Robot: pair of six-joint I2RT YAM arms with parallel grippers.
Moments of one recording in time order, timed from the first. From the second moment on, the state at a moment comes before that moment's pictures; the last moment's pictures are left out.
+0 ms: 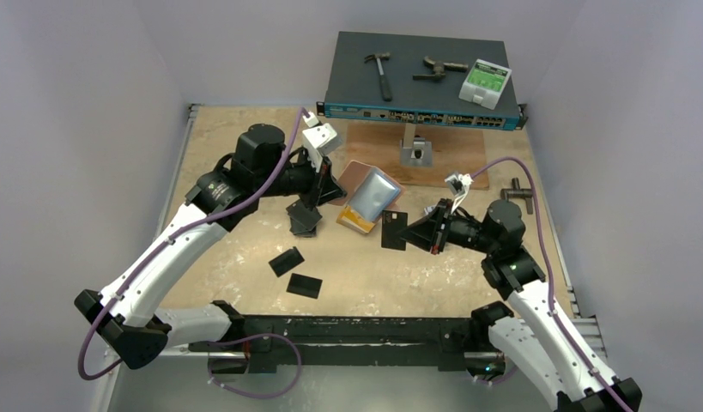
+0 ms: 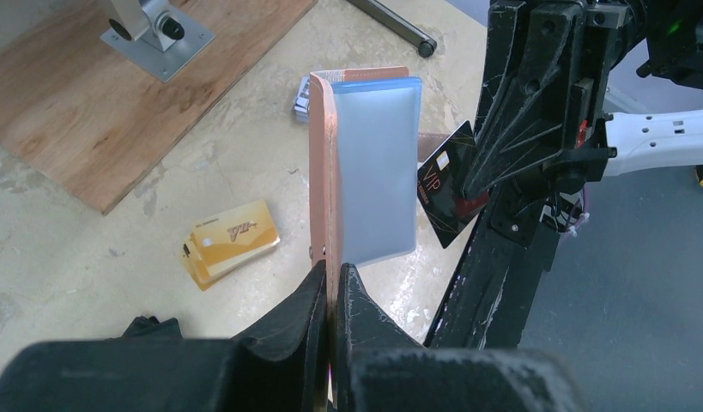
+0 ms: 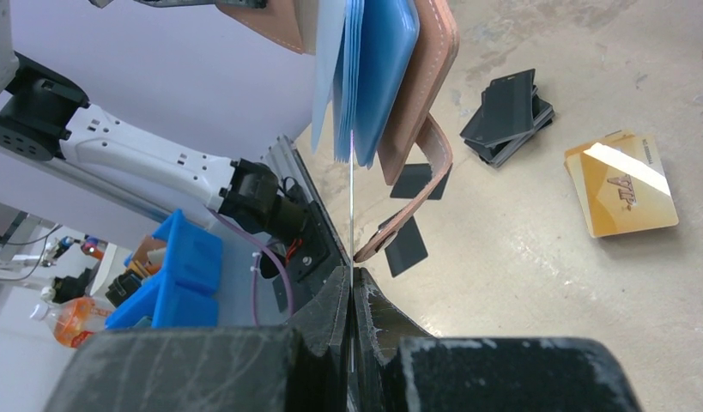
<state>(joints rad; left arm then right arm) -0.66 1.20 1.39 -0.63 0.47 -0.05 0.34 0.67 0.55 0.00 -0.83 0.61</state>
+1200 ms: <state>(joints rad) -0.66 1.20 1.38 -0.62 0.47 -0.05 0.34 0.71 0.55 0.03 -0.86 0.61</state>
